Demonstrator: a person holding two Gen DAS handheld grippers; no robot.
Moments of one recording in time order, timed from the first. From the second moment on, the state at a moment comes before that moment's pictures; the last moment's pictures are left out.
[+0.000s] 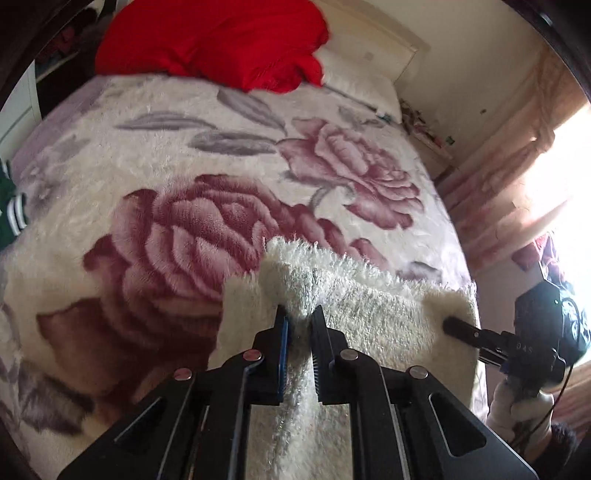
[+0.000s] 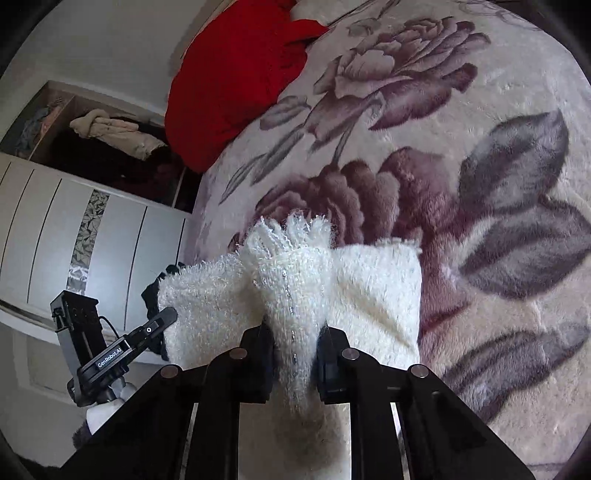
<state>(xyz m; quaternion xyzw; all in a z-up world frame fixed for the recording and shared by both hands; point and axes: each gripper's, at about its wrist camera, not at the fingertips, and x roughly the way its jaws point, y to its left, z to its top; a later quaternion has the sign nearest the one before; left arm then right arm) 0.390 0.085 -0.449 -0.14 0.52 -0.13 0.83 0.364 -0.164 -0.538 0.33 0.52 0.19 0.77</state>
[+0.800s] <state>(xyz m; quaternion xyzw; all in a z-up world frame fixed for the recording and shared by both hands) 0.392 0.106 -0.522 -0.21 0.59 -0.12 0.77 0.401 -0.145 -0.724 0.42 0.67 0.26 0.56</state>
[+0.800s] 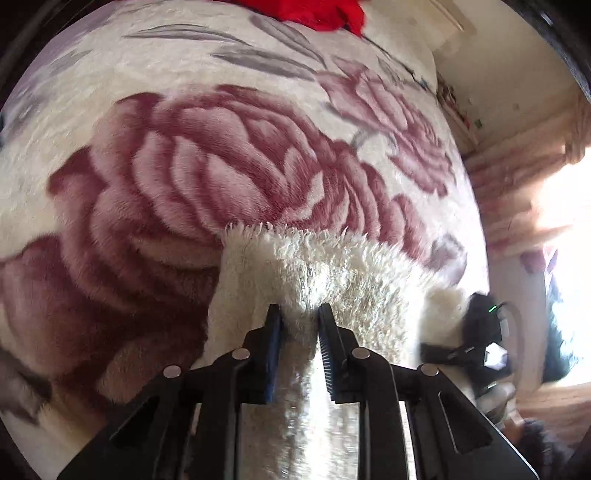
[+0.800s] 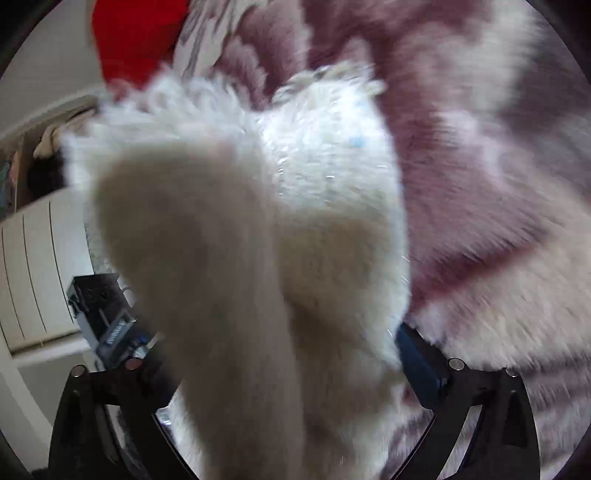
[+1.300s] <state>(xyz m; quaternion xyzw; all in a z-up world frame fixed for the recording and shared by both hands) 0.193 0.193 -0.446 -0.26 0.50 0.09 0.82 0.161 -0.123 -0.669 0.64 0.55 0.03 0.54</state>
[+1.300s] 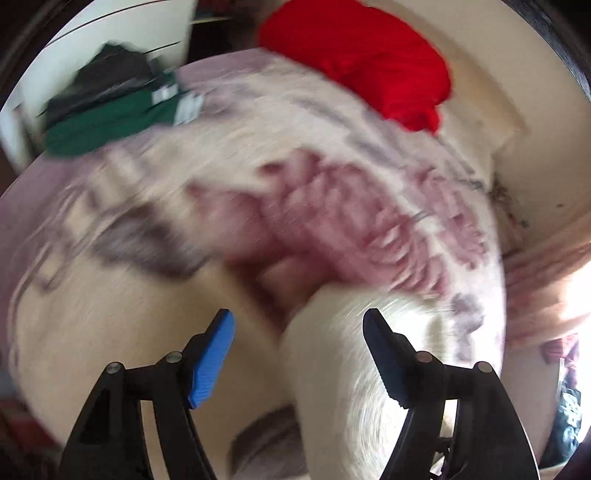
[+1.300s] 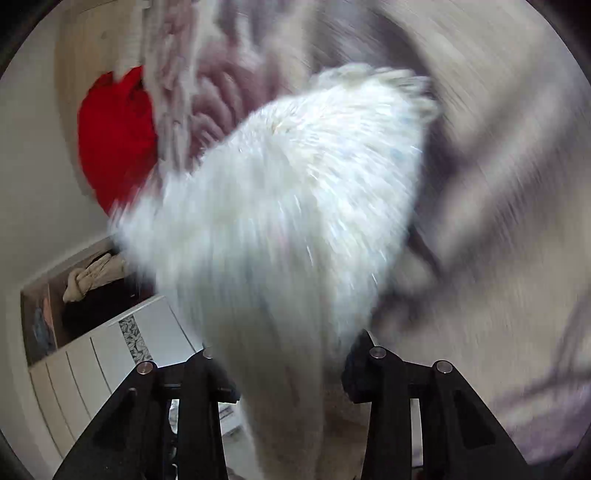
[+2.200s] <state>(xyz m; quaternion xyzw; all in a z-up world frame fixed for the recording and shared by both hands) 0.145 0.099 -0.519 -0.26 0.52 0.04 0.81 0.336 -0.022 -0.586 0.09 0.66 0.29 0.69</state>
